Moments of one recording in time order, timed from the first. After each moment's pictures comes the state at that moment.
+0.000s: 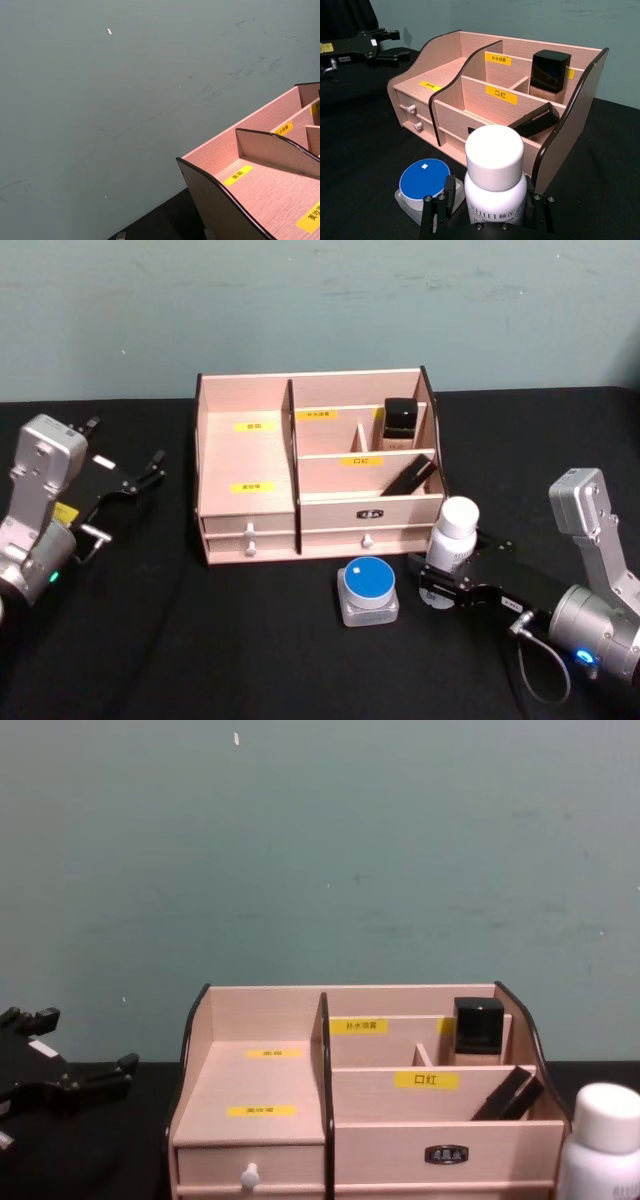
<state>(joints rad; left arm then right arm) -0.20 0.60 0.45 -1.41 -0.25 -0.12 0.03 -0.03 0.55 -0.32 -1.63 0.44 0.10 0.42</state>
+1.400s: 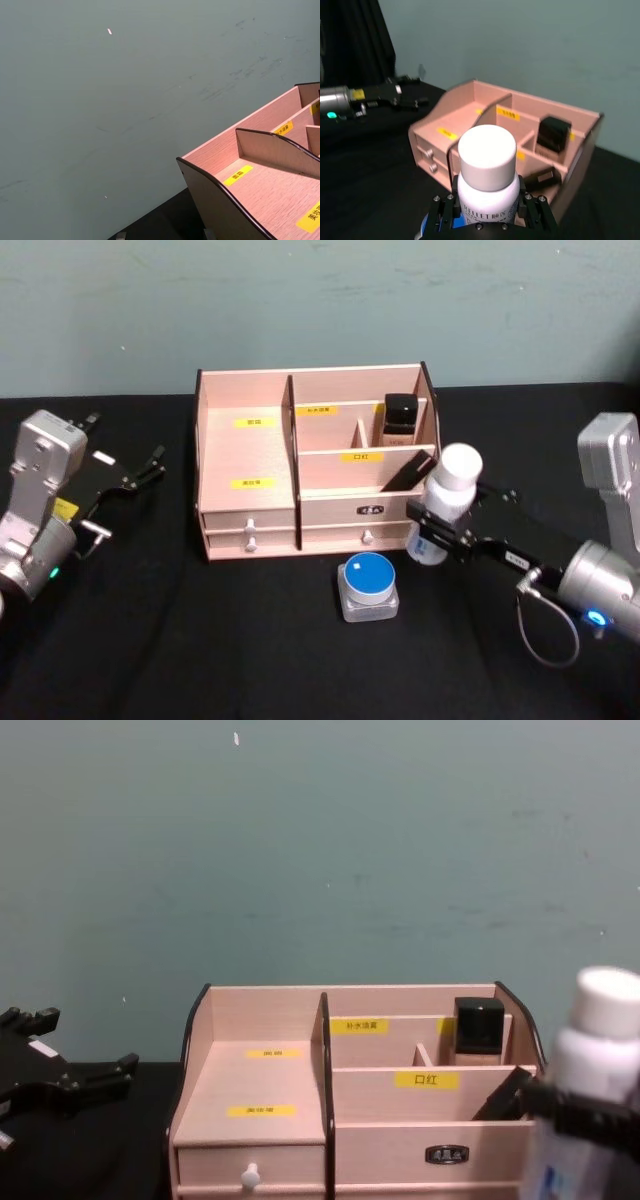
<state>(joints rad) -0.20 0.60 0.45 -1.41 -0.25 -0.12 0.03 -0.04 0.57 -0.28 -1.78 0.48 0.12 0.42</state>
